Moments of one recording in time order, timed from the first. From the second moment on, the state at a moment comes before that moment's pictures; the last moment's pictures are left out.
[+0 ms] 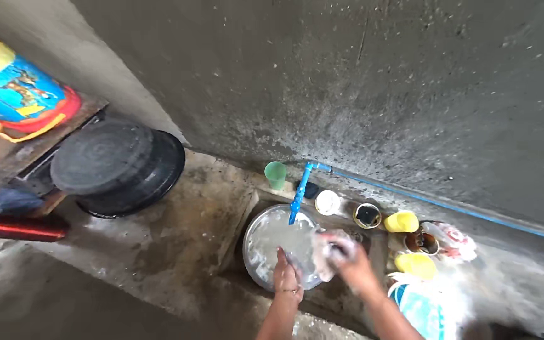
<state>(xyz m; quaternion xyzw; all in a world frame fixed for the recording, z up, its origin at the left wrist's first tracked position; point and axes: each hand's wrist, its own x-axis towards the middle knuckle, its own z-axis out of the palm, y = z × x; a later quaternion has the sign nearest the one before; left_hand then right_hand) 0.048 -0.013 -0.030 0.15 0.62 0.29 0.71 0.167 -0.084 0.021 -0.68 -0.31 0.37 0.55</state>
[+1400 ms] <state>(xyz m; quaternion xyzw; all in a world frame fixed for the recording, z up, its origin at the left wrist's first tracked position) 0.004 0.003 0.046 0.73 0.46 0.39 0.34 0.103 -0.034 0.101 -0.78 -0.38 0.33 0.36</state>
